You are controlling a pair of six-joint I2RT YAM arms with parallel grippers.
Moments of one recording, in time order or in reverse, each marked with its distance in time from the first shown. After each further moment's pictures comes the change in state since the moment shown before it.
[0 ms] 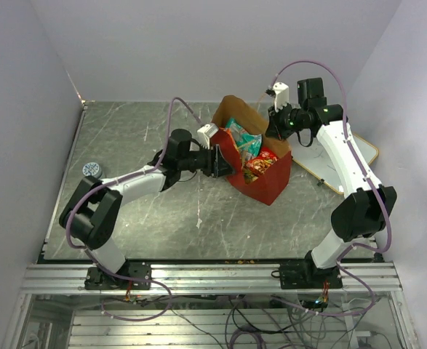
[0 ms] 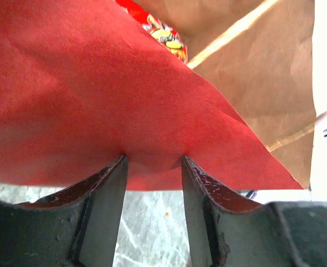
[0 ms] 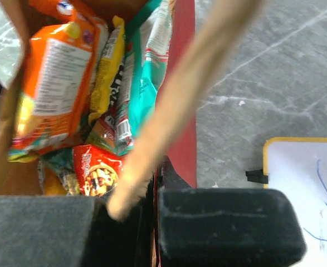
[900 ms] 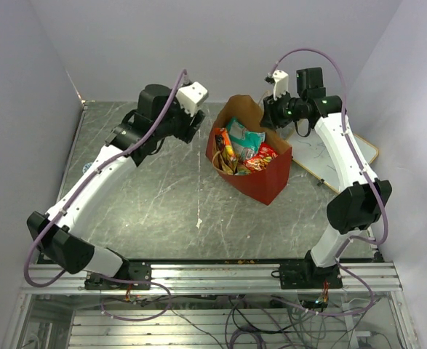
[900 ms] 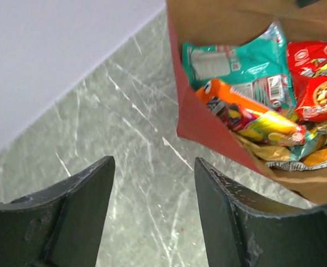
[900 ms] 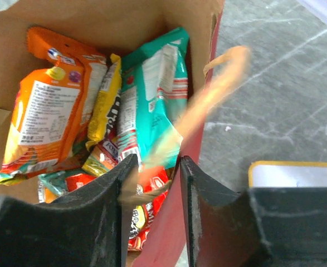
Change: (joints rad) left arm 0.028 -0.181 0.628 -0.859 -0.621 0.789; right arm 0.004 0.090 0.156 -0.003 -0.040 0.024
